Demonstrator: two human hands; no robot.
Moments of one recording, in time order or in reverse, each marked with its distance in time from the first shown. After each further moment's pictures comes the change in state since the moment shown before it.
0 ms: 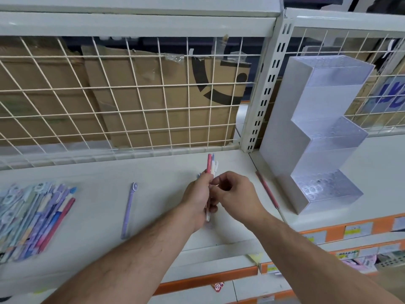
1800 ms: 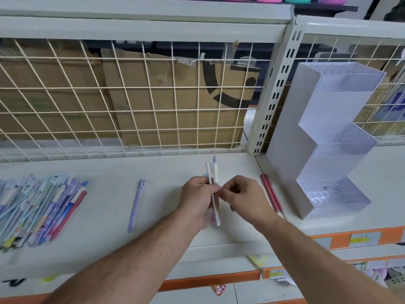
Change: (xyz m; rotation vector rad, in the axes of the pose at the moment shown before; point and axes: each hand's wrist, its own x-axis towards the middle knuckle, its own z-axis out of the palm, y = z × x) left_hand -0.002 -0.010 -0.011 -0.020 0.174 0.166; right_hand 0.002 0.011 -0.011 0.011 -0.063 0.015
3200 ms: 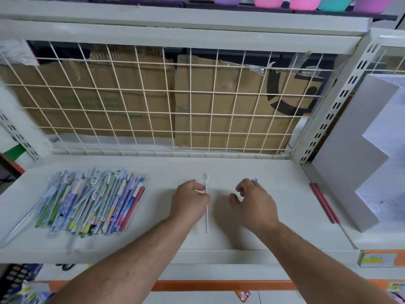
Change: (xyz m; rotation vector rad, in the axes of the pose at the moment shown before) left_hand 0.016 0.014 -0.160 0.435 0.204 0.126; right_hand 0.001 -0.036 0.123 -0.662 0.159 -0.125
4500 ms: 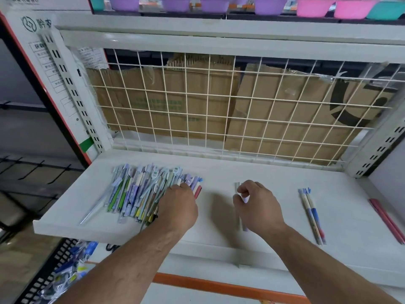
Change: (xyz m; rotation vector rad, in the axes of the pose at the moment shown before) left_hand 0.009 -0.046 -0.148 1.124 0.162 0.196; right_hand -0.021 -0.115 0.046 0.140 -0.038 -0.130
